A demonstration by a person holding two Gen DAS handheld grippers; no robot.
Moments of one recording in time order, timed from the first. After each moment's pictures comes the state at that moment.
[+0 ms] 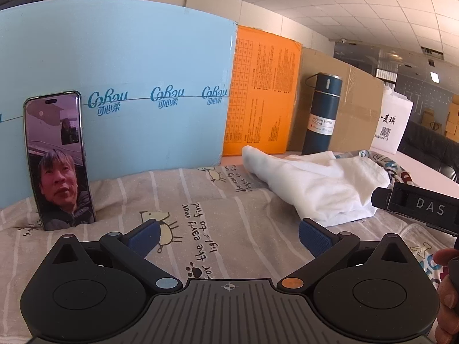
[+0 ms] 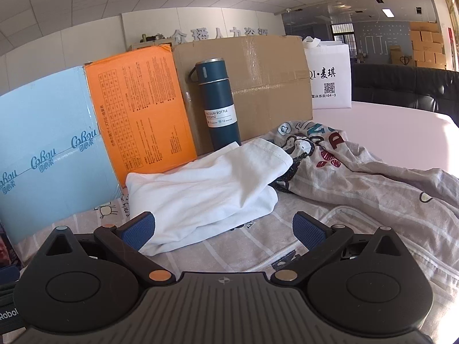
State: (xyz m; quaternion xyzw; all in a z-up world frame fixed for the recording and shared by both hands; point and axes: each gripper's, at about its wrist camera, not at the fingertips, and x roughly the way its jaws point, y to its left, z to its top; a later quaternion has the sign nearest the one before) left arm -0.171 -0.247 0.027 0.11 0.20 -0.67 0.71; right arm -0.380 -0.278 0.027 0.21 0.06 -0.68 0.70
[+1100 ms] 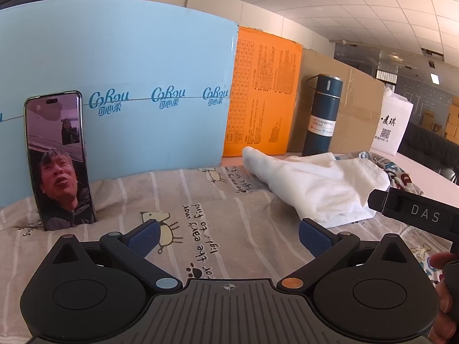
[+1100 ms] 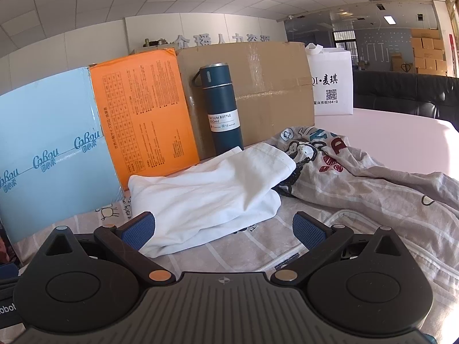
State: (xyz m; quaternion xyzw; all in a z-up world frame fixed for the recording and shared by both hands) left arm -0.170 -0.247 0.028 0.11 0.20 -0.67 0.71; right arm -0.373 -0.276 0.024 0.20 0.06 -0.68 0.70
